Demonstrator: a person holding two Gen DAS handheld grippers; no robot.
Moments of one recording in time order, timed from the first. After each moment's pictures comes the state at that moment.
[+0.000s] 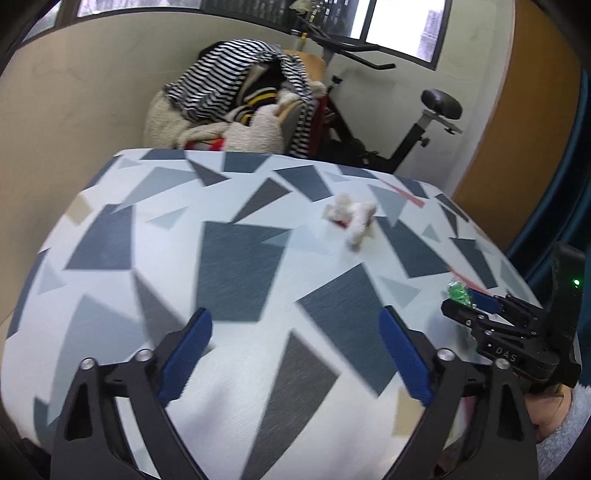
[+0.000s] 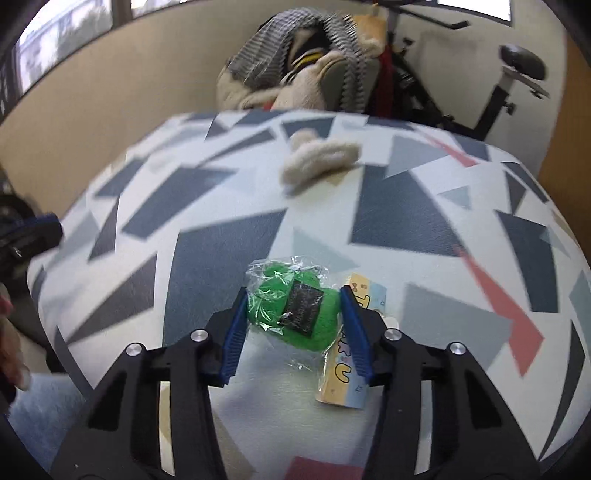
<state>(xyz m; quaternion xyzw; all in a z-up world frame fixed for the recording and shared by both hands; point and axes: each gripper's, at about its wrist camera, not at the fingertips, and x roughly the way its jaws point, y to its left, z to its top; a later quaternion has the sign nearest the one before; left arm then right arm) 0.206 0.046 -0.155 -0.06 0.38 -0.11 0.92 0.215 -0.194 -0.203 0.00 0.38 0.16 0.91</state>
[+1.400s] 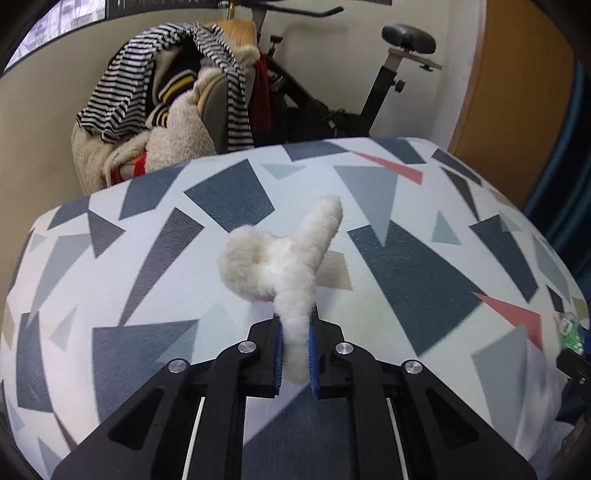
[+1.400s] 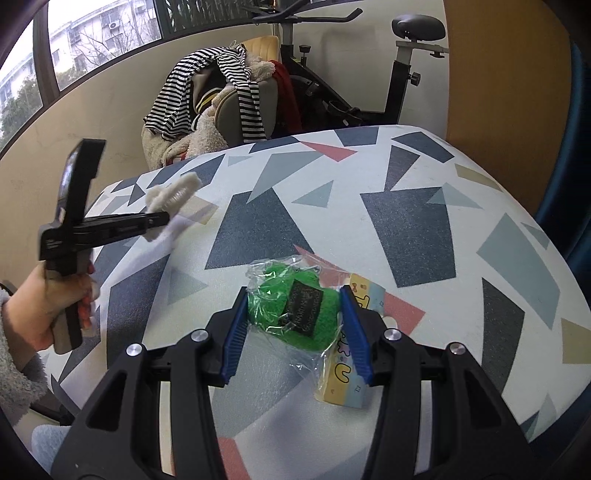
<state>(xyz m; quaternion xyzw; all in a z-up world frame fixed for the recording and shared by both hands) 0.353 -0.062 -0.186 0.06 0.42 -0.15 0.89 0.206 -0.318 -0.193 0.08 0.38 0.08 0.92</state>
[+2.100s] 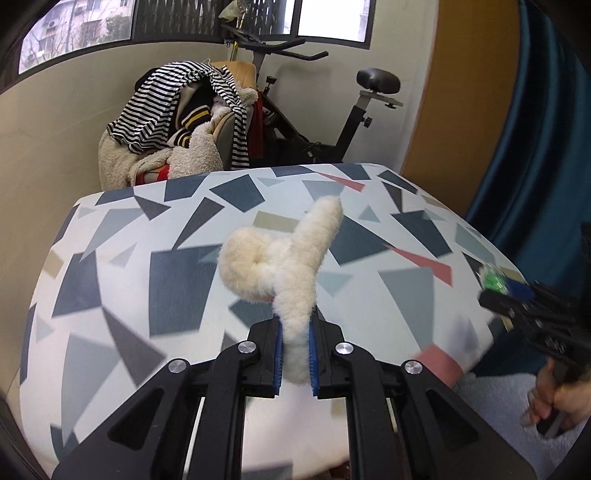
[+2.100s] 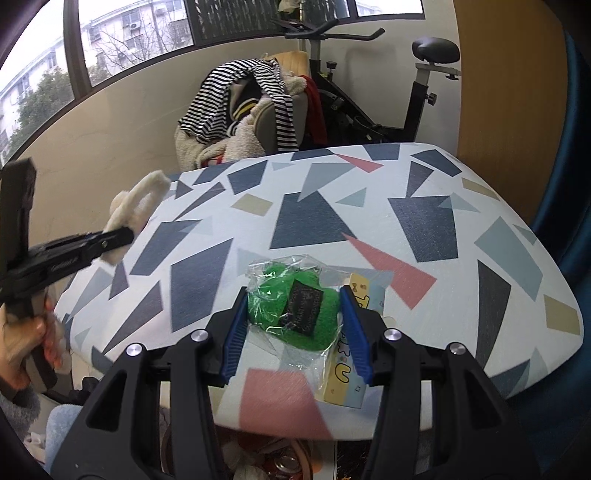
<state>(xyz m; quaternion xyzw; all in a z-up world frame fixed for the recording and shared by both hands) 0.156 -0.009 -0.117 0.02 0.37 -0.18 0.91 0.130 -0.289 -0.158 0.07 0.35 0.11 0.93</state>
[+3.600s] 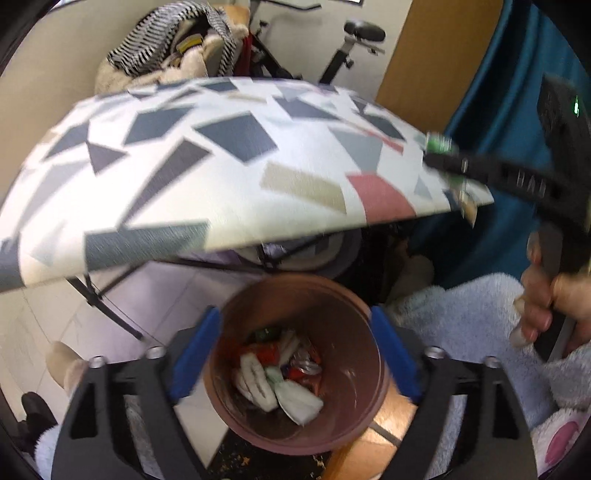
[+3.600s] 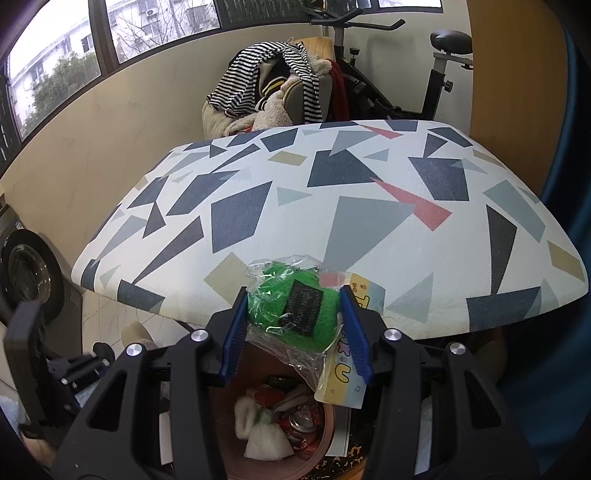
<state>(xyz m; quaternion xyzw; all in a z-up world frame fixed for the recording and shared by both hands) -0.001 -0.015 -0.207 -0.01 0.44 -0.19 0.87 0.047 -0.262 -0.179 0.05 0.38 0.15 0.91</state>
